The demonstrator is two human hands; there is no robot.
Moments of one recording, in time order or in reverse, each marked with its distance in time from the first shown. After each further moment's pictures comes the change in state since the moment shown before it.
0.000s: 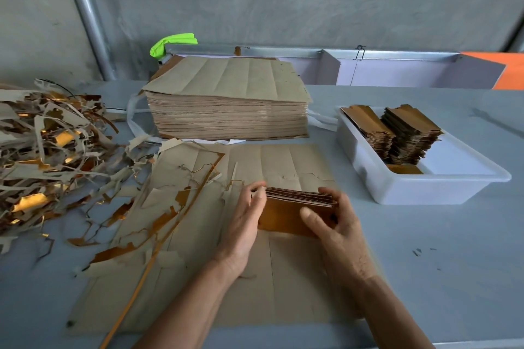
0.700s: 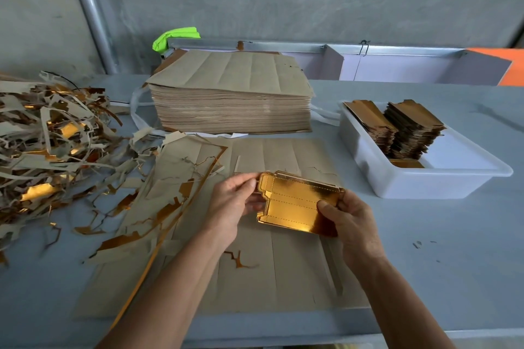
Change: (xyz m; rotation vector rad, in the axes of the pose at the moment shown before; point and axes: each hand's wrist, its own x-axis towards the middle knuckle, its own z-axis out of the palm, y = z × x) left_hand 0.011 0.026 -0.016 -0.118 0.197 -0.119; right_hand 0.011 0.004 -0.007 0.210 0.070 0.160
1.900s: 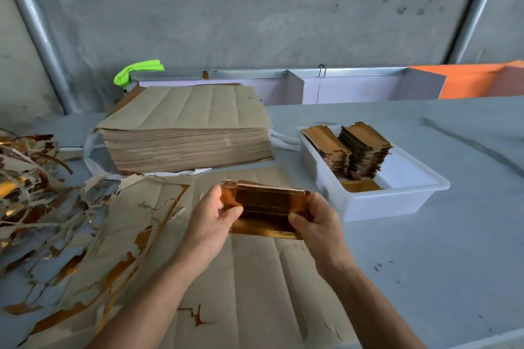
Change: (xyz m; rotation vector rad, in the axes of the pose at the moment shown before) left_hand 0.011 0.031 0.036 0.597 -0.118 0.249; right_hand 0.015 -0.048 -0.007 -0.180 -0.004 -0.056
